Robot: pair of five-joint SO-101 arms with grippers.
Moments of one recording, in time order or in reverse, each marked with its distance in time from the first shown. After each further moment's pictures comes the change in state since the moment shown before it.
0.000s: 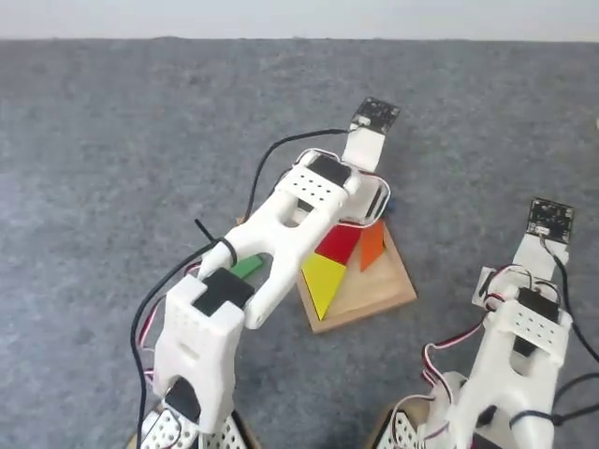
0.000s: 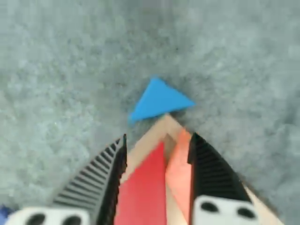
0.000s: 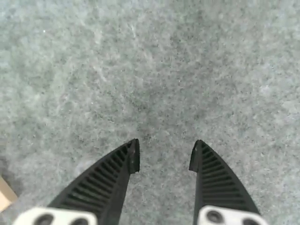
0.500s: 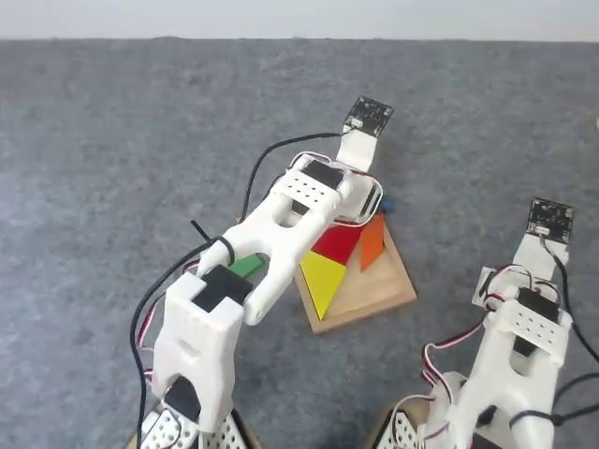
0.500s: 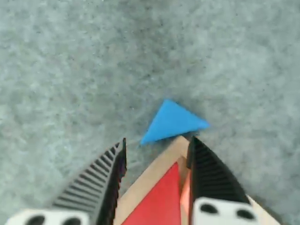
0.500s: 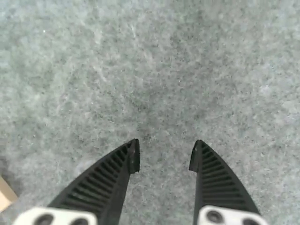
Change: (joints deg) left arm -1.4 1.0 3.5 -7.7 -2.3; right arm 0.0 0.0 0.0 0.0 0.0
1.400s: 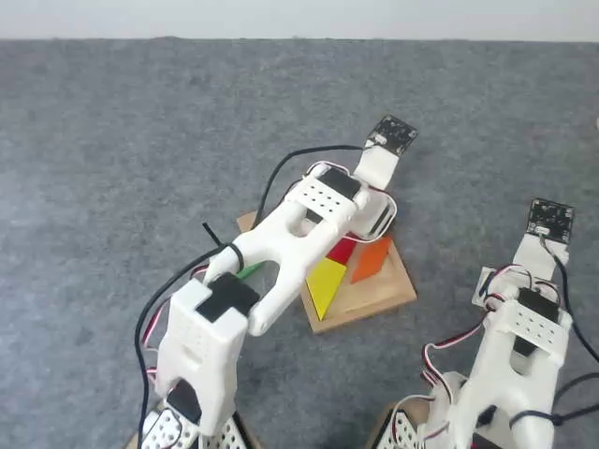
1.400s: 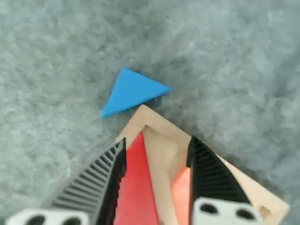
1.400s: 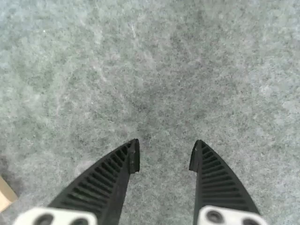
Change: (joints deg) left arm 4.6 -2.1 0.0 7.5 -3.4; right arm 0.0 0.0 0.0 0.0 0.0
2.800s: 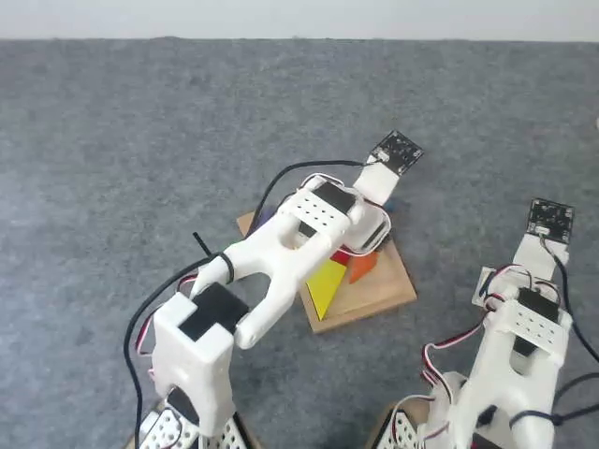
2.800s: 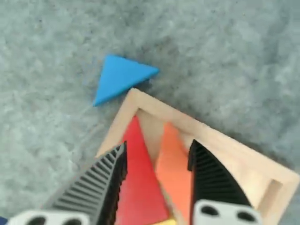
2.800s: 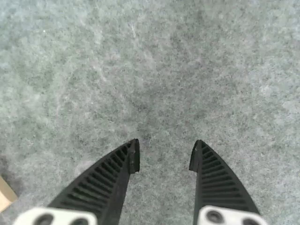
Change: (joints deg) left arm 0.4 -6.6 11.0 -4.5 -6.7; right arm 0.0 0.0 0.0 0.0 0.0
